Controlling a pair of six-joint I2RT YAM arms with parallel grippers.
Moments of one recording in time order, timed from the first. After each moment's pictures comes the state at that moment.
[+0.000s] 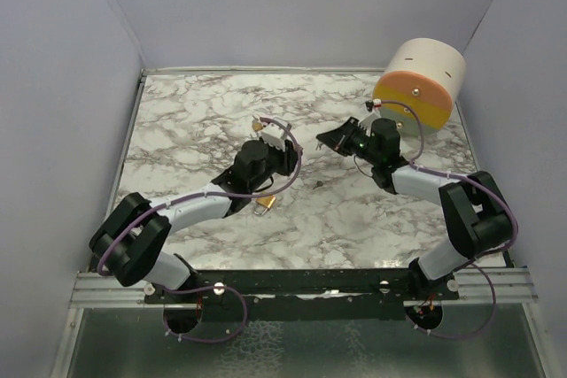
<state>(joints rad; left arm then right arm) -0.72 1.43 0.70 0.50 -0.07 -0.25 0.38 1.58 0.72 0.64 -0.35 0.84</state>
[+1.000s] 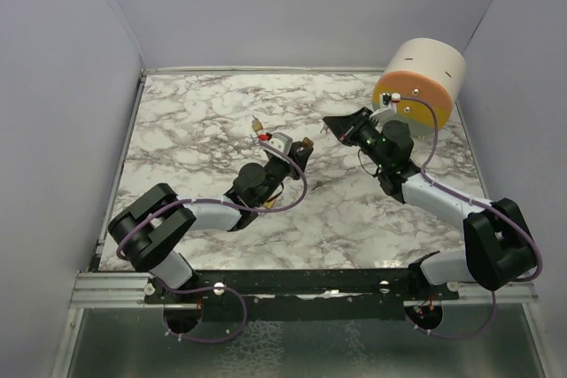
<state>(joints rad) -0.84 1.55 0.56 1.12 -0.17 -0.17 0.43 1.37 0.70 0.68 -0.13 0.85</state>
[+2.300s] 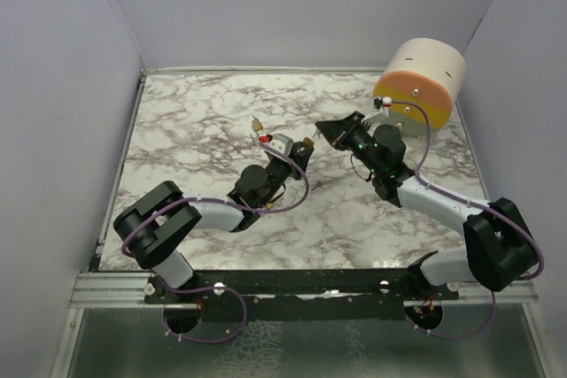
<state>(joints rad) -0.85 1.59 0.56 1.18 -0.21 -0.17 0.52 1.36 0.69 0.67 -0.06 0.84</state>
